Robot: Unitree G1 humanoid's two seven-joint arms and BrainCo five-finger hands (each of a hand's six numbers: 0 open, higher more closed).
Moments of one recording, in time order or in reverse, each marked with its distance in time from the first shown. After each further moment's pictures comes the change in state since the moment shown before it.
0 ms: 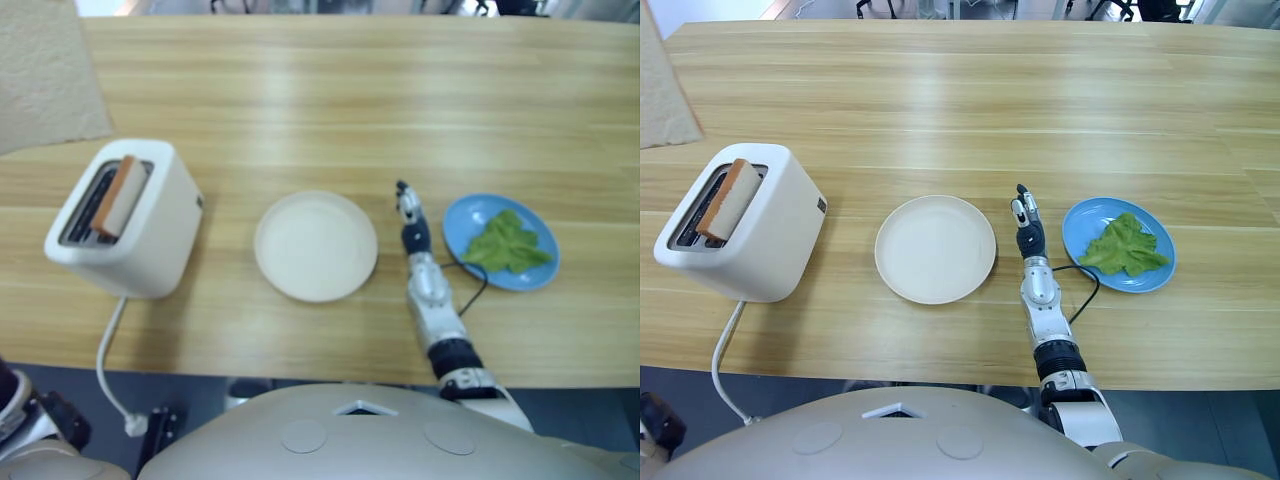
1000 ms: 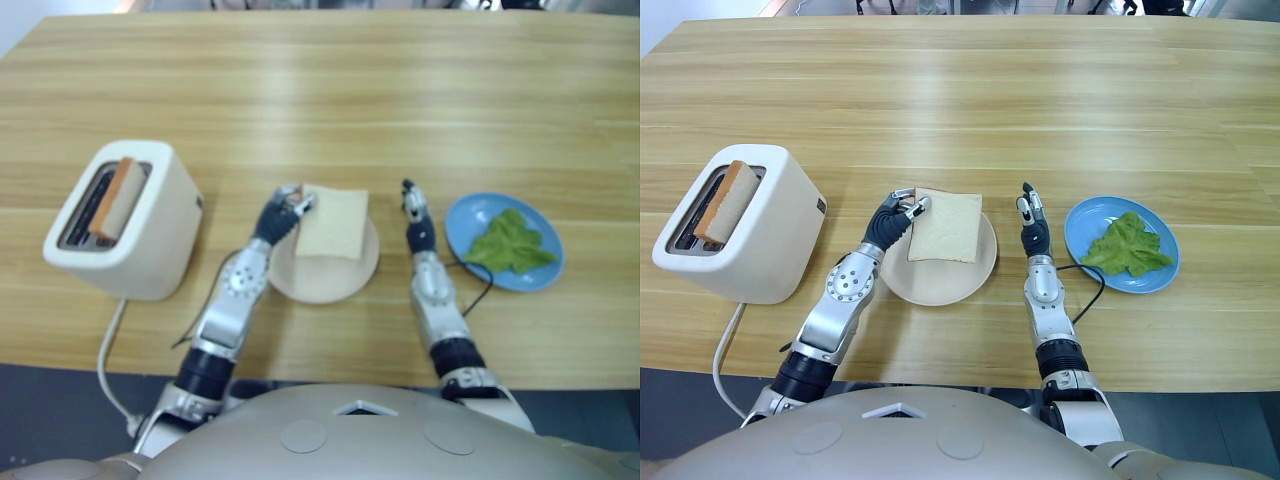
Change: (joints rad) left arm 0.066 -0.485 -0.992 0.736 0.485 -0.292 0.283; right arm 0.012 -0.009 -0.027 -0.035 0.000 0.018 0.001
